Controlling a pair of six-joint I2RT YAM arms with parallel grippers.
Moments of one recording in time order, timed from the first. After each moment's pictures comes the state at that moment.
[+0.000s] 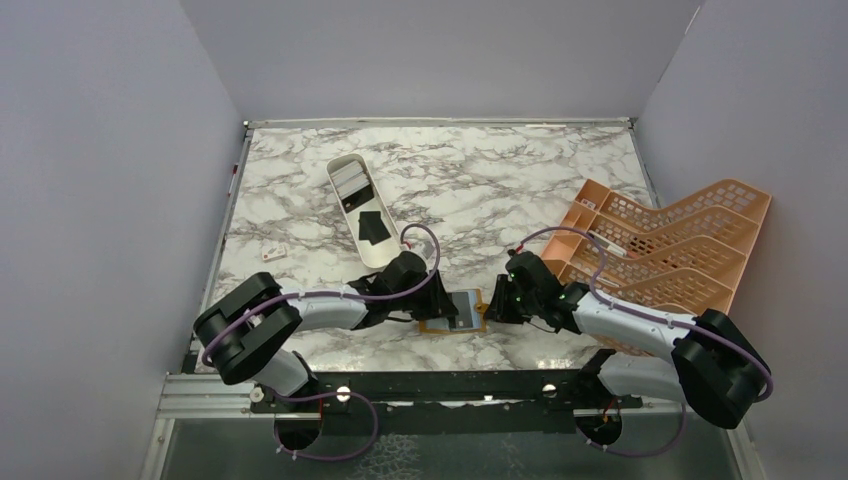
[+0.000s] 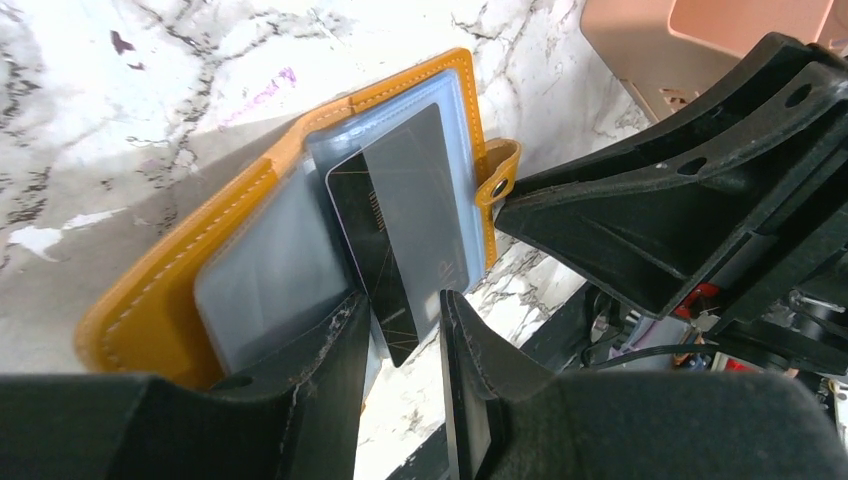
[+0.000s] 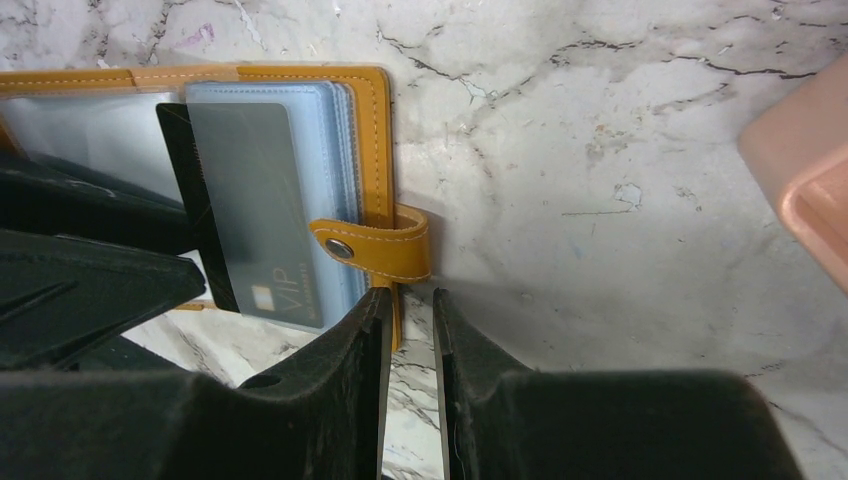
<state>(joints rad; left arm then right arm) -0.89 1.47 0.53 0.26 0.21 -0.98 0.73 1.18 0.44 -0.20 -0.06 0.76</state>
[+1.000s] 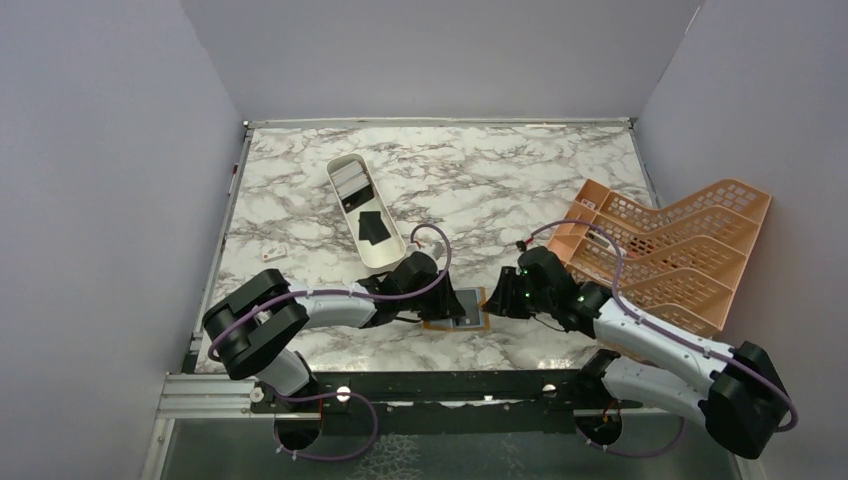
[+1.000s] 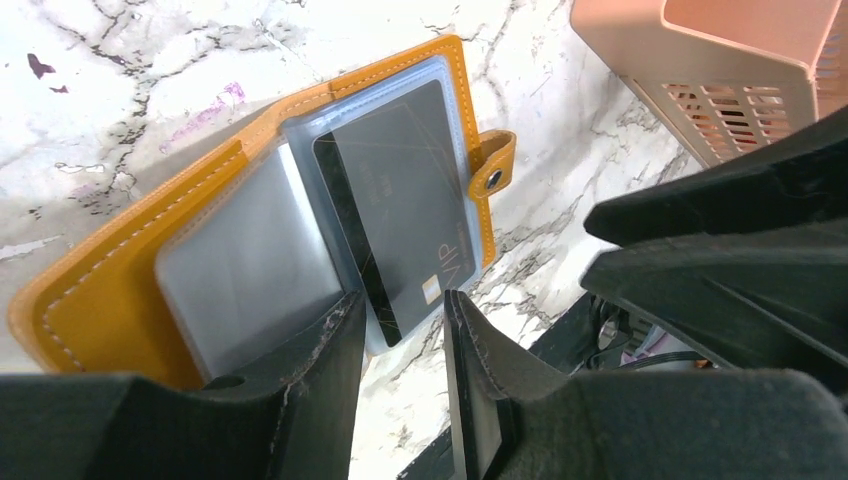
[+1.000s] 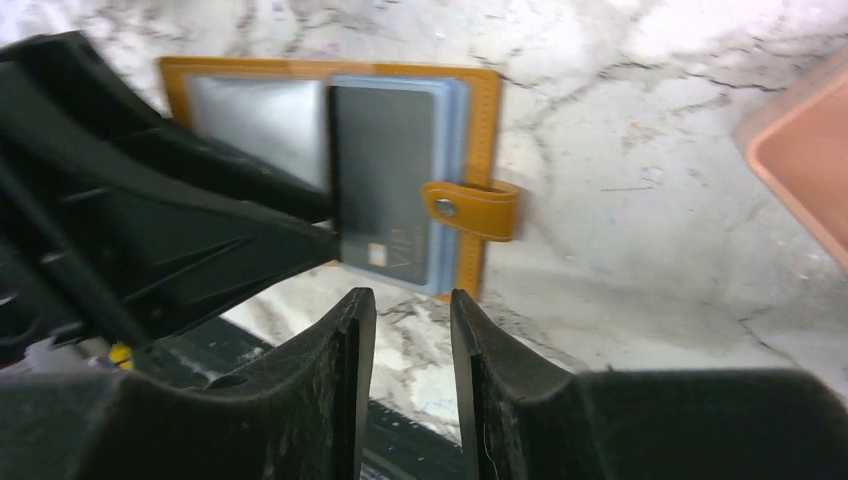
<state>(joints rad) -0.94 1.53 0.60 0.23 0.17 -0.96 0.73 1.02 0.50 -0.34 -0.06 0.76</state>
